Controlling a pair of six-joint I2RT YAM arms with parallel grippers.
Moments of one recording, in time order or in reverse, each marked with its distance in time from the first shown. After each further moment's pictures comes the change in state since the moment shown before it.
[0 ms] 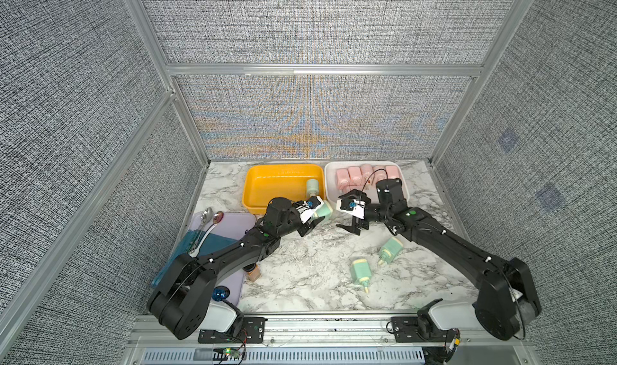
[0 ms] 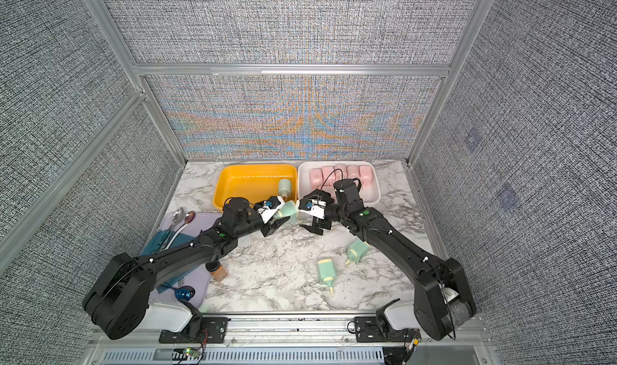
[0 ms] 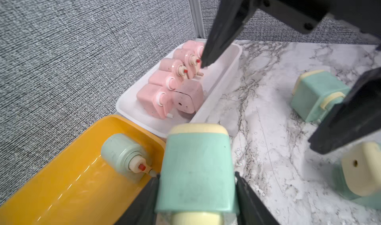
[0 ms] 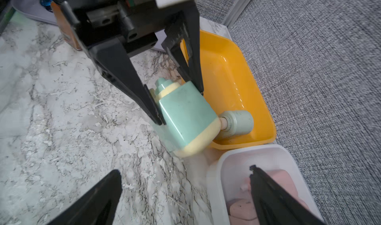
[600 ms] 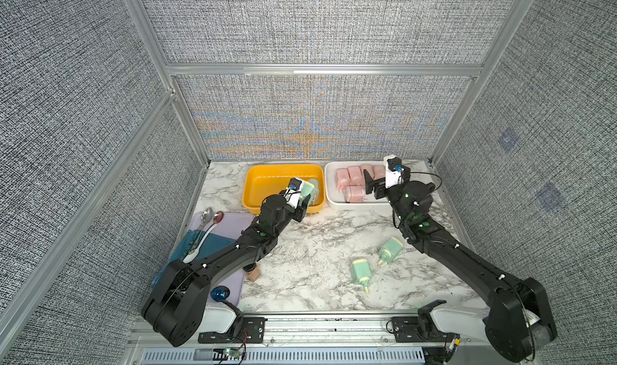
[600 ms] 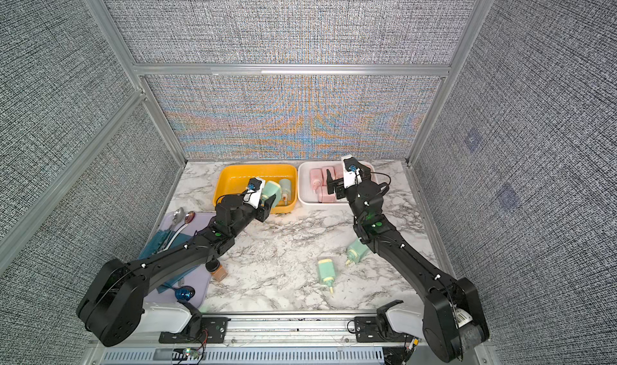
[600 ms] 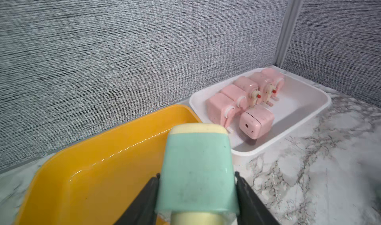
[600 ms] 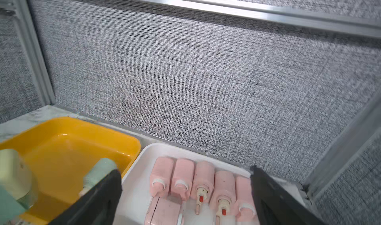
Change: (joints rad) left arm 0.017 -0.047 0.015 0.058 -0.423 -0.293; right arm -0.091 -0.102 -0.093 0.515 0.683 0.723
